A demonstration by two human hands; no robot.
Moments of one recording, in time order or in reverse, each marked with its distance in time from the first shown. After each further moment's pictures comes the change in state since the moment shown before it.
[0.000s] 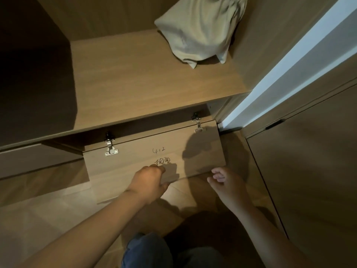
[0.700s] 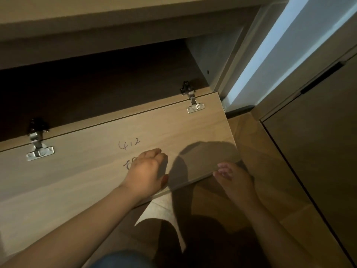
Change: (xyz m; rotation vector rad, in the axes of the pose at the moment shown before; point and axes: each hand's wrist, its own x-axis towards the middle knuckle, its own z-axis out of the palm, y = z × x) left_hand 0.213 -0.036 0.191 0.030 0.225 0.193; right_hand 0.173 0.199 0.148 0.172 0.223 0.045
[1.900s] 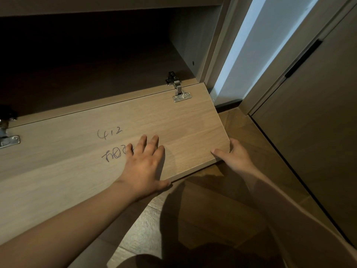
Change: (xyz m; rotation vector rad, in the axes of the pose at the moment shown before) left_hand 0.014 0.012 0.061 0.265 0.145 0.059; right_hand 0.071 0.048 -0.010 0.191 0.059 0.053
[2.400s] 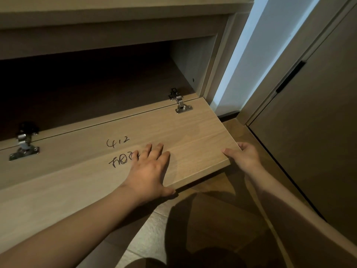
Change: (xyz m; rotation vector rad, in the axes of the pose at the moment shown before) left_hand -0.013 0.000 -0.037 -0.110 -0.010 0.035; right_hand -0.012 -0.031 -0.023 0.172 0.169 0.064
